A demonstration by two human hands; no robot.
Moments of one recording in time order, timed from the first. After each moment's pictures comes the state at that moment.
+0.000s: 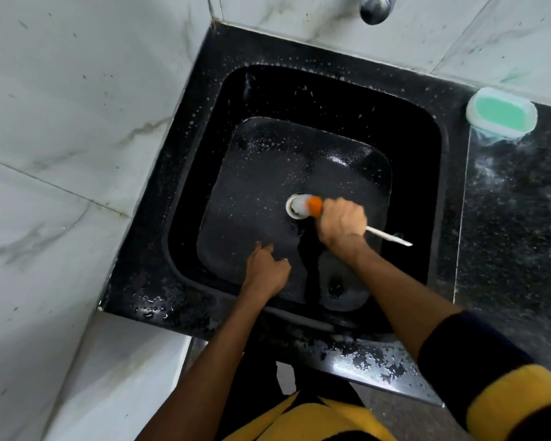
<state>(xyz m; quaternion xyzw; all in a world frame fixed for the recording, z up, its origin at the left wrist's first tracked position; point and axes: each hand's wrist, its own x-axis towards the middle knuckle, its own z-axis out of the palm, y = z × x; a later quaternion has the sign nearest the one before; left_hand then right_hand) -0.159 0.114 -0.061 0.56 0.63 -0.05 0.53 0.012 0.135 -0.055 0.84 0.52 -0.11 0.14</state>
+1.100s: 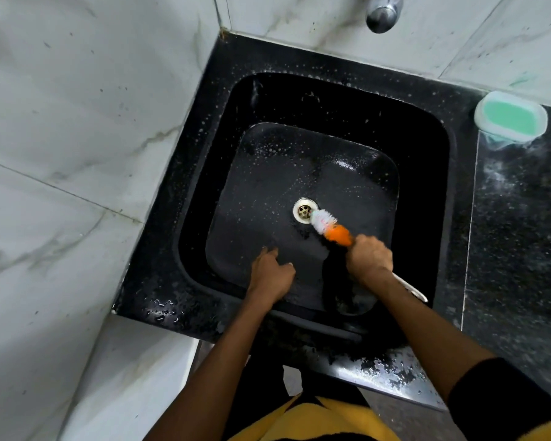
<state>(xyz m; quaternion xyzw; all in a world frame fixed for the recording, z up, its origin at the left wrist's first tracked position) -0.166 0.115 -0.057 0.55 0.63 -0.04 0.54 0.033 0.073 -0.085 0.88 0.40 -0.22 0.14</state>
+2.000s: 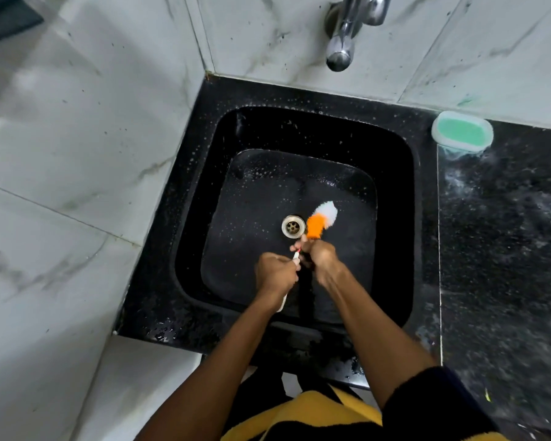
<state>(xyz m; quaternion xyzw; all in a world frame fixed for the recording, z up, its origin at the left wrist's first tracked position) -0.126 0.114 -0.040 0.46 0.68 0.08 0.56 -0.023 0.110 -0.061 0.70 -0.05 -0.56 -0.43</state>
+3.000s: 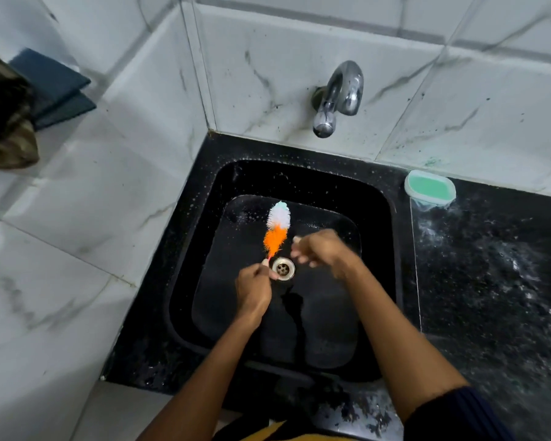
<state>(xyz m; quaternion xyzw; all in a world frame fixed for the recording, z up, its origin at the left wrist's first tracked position) -0.131 0.161 -0.015 0.47 0.64 0.23 0.56 0.034 0.164 0.034 0.76 0.22 -0.53 -0.32</state>
